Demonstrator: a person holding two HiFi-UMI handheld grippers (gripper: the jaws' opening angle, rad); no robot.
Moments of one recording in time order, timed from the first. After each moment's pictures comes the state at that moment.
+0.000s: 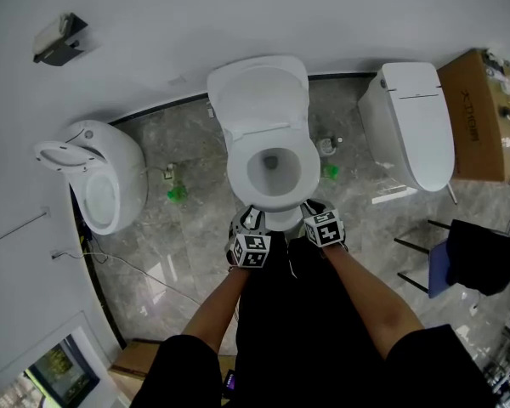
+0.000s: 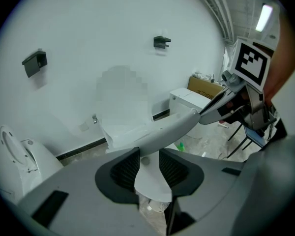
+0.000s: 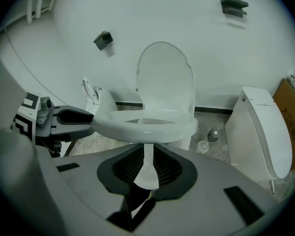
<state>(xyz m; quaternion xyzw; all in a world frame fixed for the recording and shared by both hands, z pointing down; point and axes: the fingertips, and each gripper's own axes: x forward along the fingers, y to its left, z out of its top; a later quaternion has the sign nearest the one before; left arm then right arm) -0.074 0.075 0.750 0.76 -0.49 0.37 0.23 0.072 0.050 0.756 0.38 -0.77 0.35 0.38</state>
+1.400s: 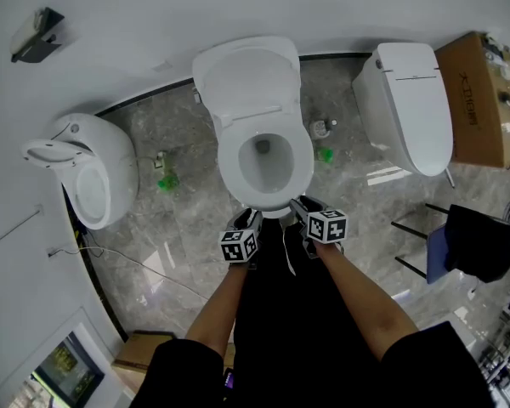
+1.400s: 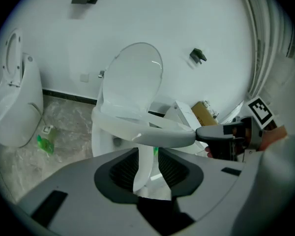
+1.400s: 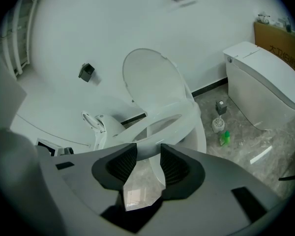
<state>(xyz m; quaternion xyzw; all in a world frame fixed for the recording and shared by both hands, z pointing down) -0.056 0.120 0.790 0.71 -0.48 0.21 0.48 0.074 0.079 0.769 0.40 -0.73 0.51 0.23</state>
